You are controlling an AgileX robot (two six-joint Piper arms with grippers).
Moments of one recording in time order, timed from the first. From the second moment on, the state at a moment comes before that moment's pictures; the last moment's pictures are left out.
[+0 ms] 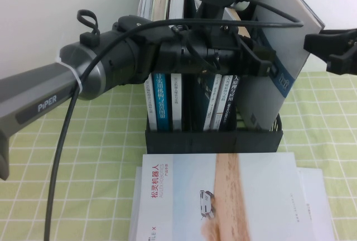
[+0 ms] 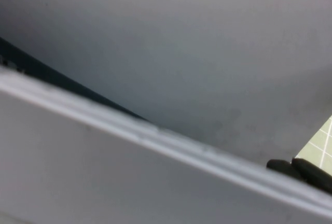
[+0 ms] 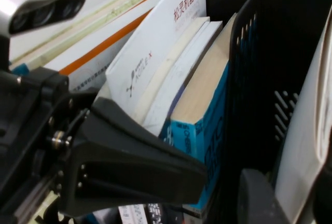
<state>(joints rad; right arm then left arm) 0.06 1.42 -0.90 1.72 0.56 -1.73 -0.54 1.93 -1.58 -1.37 0.59 1.20</state>
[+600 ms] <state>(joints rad) 0.06 1.56 -0.91 1.72 0.56 -1.78 -0.54 1.94 -1.58 -1.37 0.58 1.21</state>
